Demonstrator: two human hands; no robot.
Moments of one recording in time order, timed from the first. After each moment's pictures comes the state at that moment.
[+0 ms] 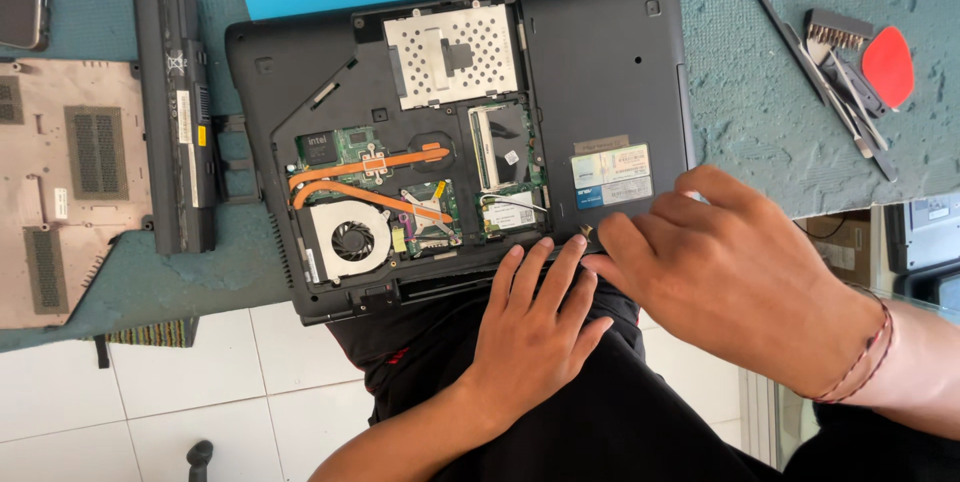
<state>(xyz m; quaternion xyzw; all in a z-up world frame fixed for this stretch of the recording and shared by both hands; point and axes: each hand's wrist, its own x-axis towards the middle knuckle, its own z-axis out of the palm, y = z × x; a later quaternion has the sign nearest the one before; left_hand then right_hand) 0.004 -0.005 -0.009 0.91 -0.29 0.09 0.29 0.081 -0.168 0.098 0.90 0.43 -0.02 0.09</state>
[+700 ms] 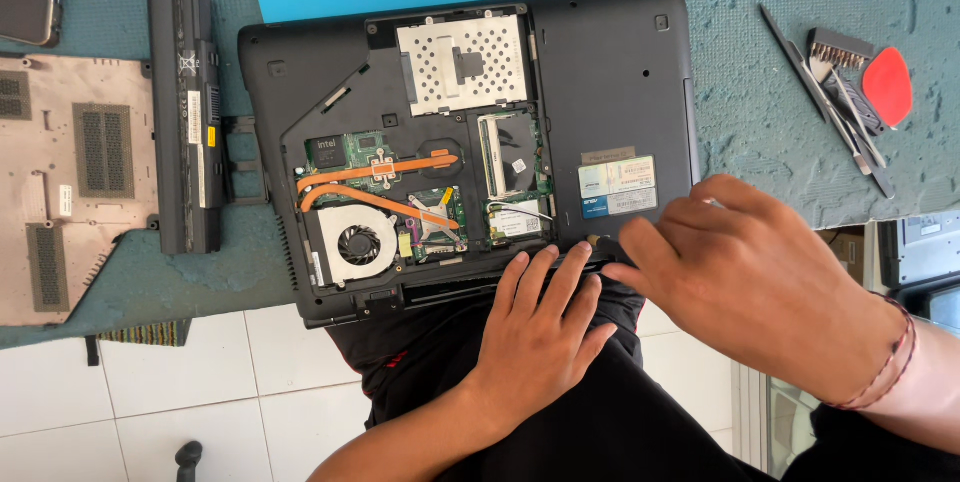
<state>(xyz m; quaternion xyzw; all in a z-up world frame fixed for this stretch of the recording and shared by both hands) 0.005 -0.007 -0.011 0.91 -0.28 0.08 0.29 0.085 -0.177 0.099 0.90 0.42 -0.06 0.07</state>
